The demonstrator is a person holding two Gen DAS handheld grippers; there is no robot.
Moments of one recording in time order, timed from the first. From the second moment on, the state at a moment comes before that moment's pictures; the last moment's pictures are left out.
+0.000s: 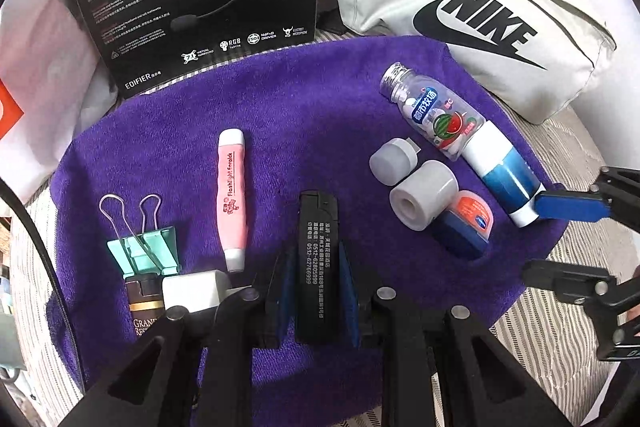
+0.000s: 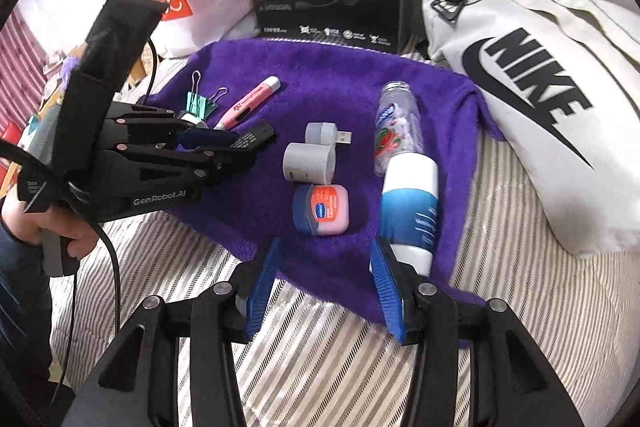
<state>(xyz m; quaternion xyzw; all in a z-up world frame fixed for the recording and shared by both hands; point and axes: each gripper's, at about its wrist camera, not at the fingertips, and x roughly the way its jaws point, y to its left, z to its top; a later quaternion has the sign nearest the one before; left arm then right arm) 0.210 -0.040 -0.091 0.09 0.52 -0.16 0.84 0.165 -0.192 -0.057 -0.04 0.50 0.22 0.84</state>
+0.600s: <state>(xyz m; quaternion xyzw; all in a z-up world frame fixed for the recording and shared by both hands) 0.179 -0.046 -0.086 0.08 0.52 -0.15 0.83 0.116 -0.219 -0.057 0.01 0.50 0.18 0.85</state>
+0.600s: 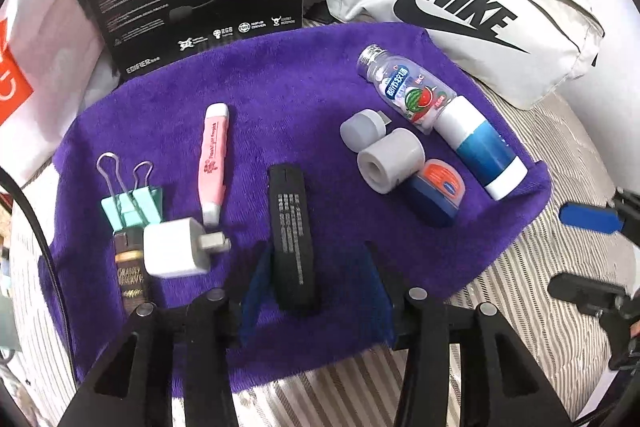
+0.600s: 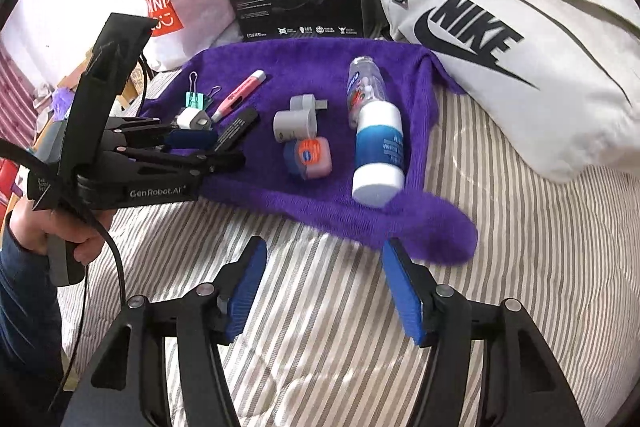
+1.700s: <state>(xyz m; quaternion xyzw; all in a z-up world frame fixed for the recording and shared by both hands) 0.039 0.014 -0.015 0.00 0.45 -0.03 0.89 0.044 -0.196 -0.025 0.02 0.47 0.11 0.88</state>
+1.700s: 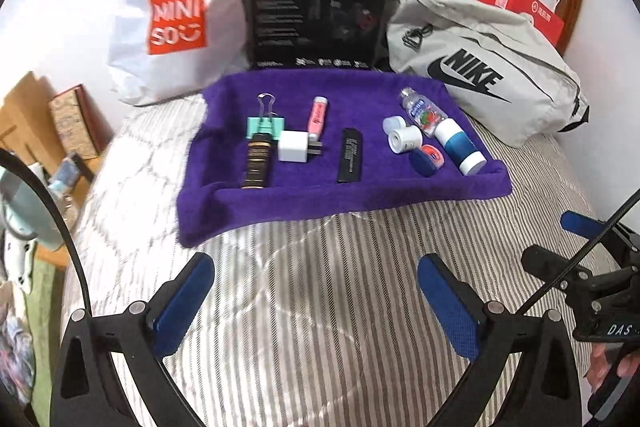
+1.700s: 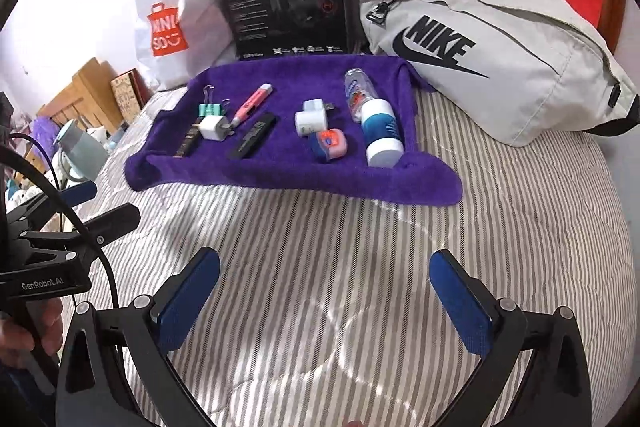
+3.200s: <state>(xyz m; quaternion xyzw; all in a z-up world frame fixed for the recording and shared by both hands) -0.006 0.011 0.009 0.00 0.43 -0.02 0.90 0.005 -0.210 -0.017 0.04 0.47 0.07 0.88</state>
